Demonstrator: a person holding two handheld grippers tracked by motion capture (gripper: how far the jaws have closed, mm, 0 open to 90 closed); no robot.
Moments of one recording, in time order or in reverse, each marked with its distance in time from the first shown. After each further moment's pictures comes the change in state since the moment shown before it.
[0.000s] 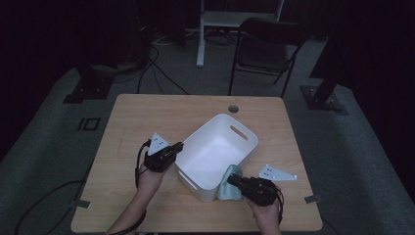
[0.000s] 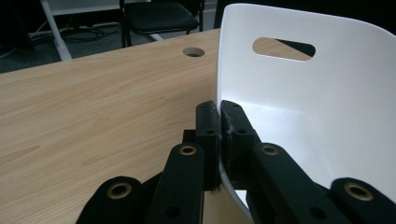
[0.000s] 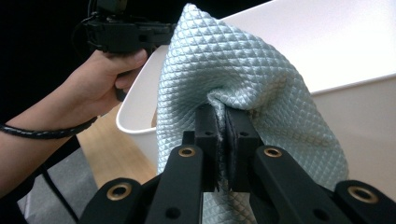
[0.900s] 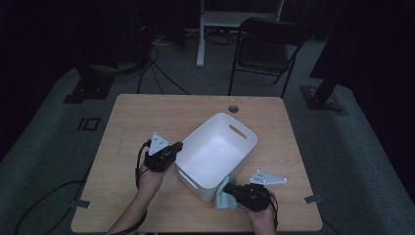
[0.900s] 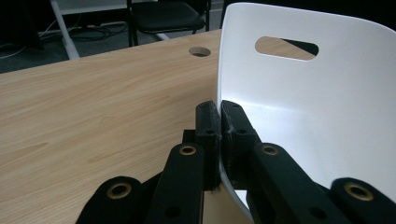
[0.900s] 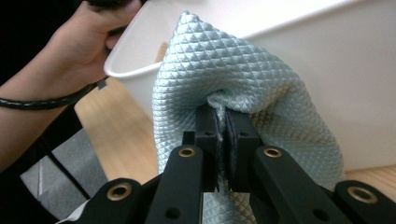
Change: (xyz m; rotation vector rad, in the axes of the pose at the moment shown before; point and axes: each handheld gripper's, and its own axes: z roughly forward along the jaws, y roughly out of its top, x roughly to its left) left arm -0.002 0.001 0.000 0.002 0.033 -0.005; right arm 0.002 -0.022 0.014 0.113 0.008 0.034
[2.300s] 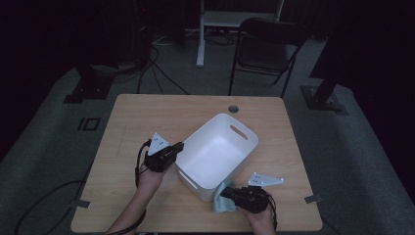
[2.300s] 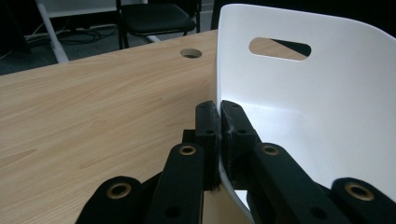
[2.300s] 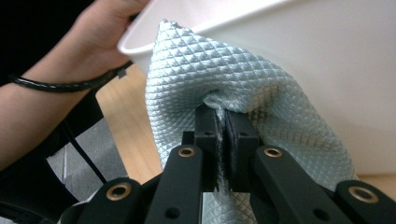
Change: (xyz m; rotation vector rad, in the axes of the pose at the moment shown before) left arm 0.002 -0.001 0.001 -0.007 -0.042 0.015; right arm -0.006 -0.009 0.006 0.026 0.091 -0.005
